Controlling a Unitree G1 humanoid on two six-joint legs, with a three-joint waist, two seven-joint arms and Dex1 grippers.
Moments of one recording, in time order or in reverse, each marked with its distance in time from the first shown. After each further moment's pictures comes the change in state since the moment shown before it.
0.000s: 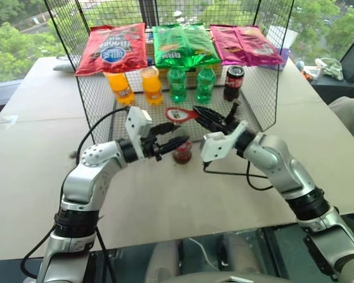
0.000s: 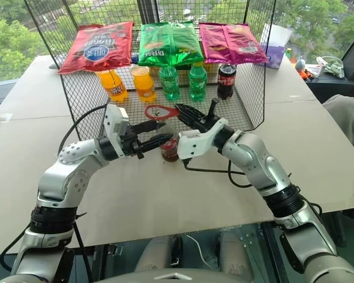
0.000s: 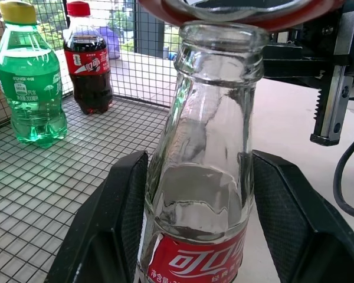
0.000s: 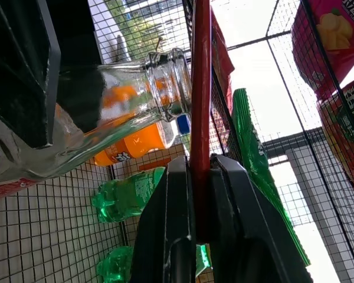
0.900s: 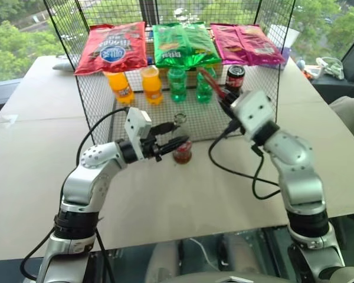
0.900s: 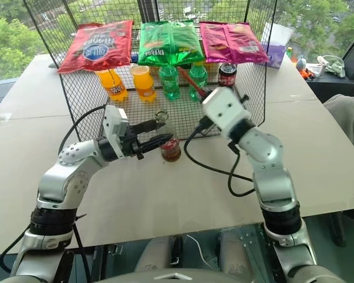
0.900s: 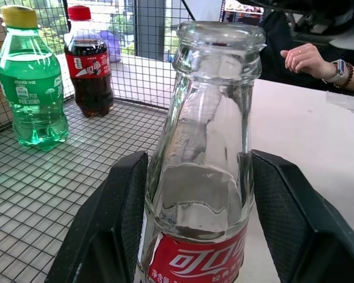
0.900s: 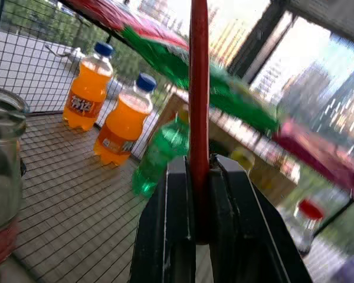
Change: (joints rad) left arm 0.019 0.003 0.003 -0.009 -0.001 -0.030 0.000; right arm 0.143 0.207 -0.311 -0.476 0.546 0.956 0.192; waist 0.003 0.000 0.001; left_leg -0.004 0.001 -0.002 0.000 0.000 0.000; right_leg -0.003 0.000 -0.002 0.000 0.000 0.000
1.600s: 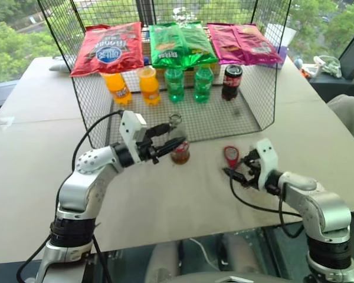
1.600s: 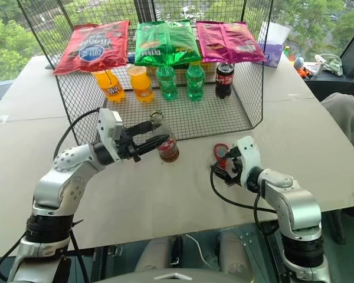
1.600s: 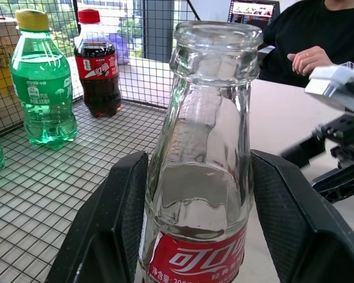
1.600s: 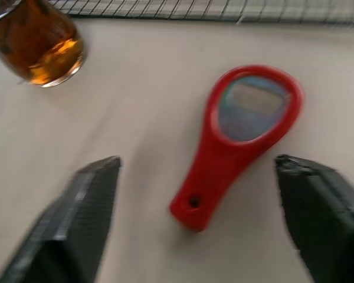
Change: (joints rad) left arm 0.056 0.003 0.027 -0.048 -0.001 -0.015 0.032; right arm 0.235 -0.134 -0.052 0.024 0.294 0.422 -0.033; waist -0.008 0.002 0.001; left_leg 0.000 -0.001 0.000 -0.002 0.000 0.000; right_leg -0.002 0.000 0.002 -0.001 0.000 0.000
